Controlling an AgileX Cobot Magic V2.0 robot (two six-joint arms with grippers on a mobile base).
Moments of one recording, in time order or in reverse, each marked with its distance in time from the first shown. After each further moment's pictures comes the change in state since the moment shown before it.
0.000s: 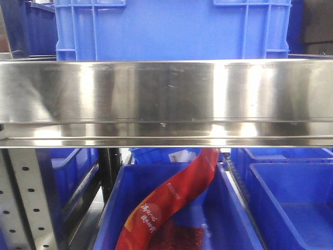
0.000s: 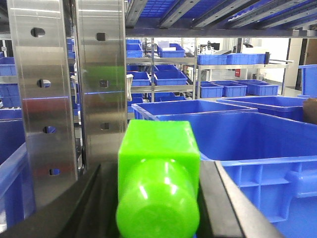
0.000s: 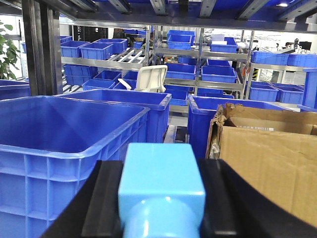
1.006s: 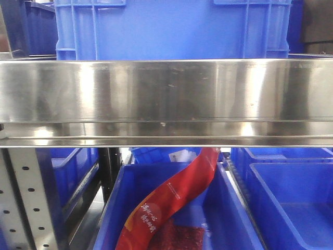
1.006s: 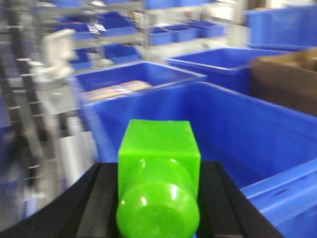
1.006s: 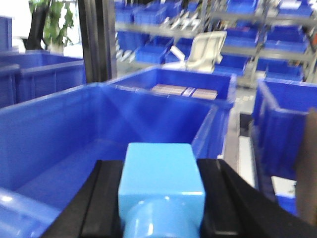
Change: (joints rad) left arm -0.214 0.517 -0.538 0.060 0.247 0.000; right arm 0.196 0.529 -0.389 0.022 0.010 0.000
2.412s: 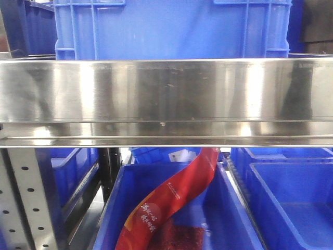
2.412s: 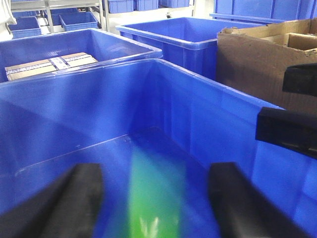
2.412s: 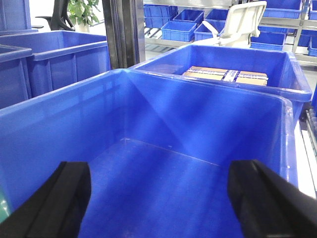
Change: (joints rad) left arm -0.103 0.471 -0.240 -0.079 -0.134 0.000; right arm 0.086 0.452 -0.237 0.051 -0.136 -0.001
